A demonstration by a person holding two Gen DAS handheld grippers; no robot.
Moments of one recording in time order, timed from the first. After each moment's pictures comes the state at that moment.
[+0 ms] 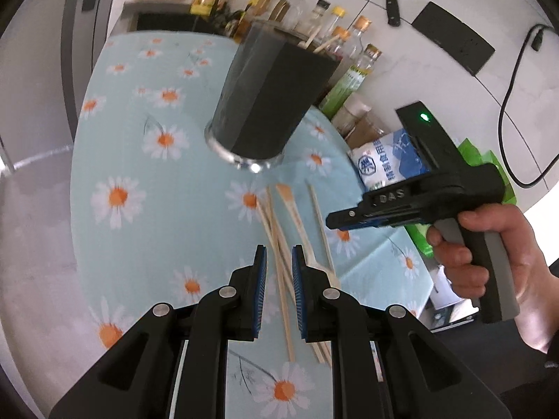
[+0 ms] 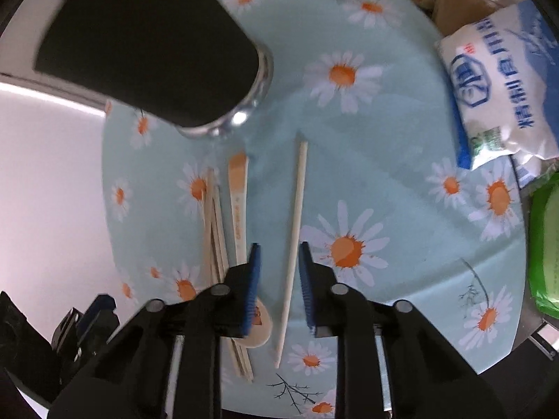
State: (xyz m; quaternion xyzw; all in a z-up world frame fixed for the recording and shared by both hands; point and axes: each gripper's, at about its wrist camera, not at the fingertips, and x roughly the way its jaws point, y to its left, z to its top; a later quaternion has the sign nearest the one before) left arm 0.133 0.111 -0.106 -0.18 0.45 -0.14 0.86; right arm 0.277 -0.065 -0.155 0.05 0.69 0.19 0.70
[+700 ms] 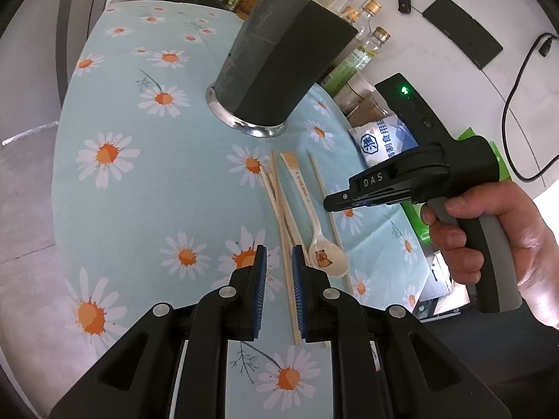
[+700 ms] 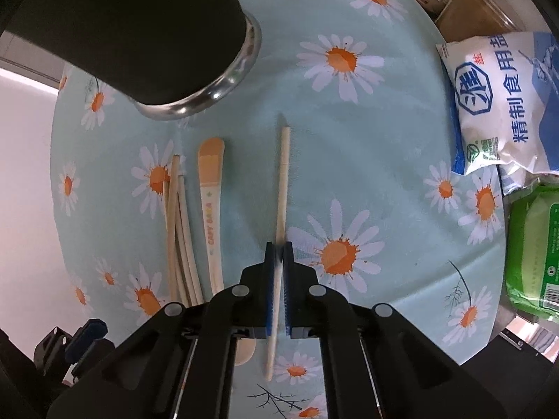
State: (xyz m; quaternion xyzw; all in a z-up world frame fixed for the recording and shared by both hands) left arm 0.135 0.115 -0.135 -0.20 0.48 -0.16 0.84; right arm 0.283 -0.029 -0.180 -0.03 0.70 0.12 0.70
